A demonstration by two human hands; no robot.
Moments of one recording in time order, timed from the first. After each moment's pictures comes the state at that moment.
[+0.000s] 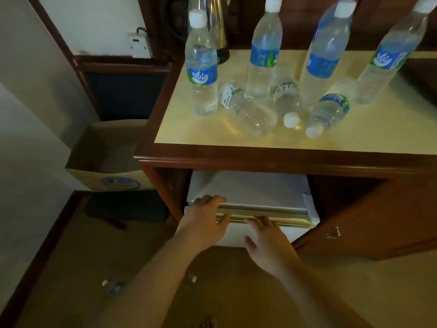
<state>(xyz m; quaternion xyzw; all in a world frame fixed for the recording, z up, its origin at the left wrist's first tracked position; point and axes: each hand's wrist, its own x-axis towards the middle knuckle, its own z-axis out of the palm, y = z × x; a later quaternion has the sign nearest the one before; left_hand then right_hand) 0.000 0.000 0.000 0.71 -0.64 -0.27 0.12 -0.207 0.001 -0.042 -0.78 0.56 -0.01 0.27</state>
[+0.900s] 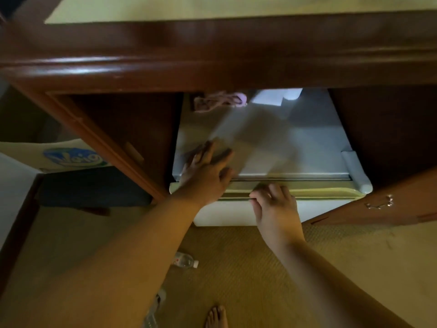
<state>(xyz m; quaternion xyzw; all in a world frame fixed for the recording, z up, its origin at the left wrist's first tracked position) 0.041 -0.118 -0.214 0.67 -0.73 -0.16 0.03 -0.175 -0.052 -0.243 -0.78 0.59 -0.20 0.03</state>
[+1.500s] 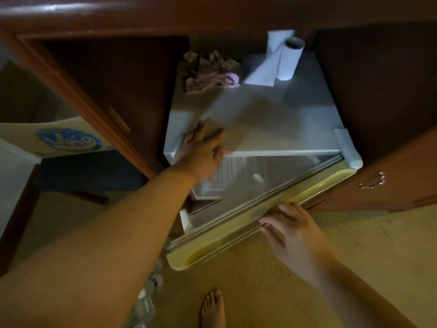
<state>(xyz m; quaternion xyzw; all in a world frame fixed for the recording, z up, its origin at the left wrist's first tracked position) 0.027 -0.118 -0.214 0.69 -0.71 -0.13 0.04 -0.246 0.030 -0.226 -0.84 0.47 -0.21 0.15</state>
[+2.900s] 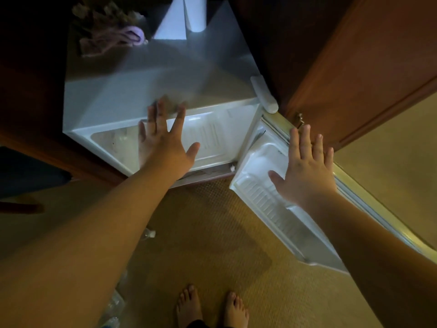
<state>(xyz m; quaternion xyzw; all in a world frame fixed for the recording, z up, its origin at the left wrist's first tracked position) -0.092 -0.062 -0.244 0.67 -0.74 -0.02 -0.01 -0.385 0.027 -0.225 -0.63 0.77 0.11 0.06</state>
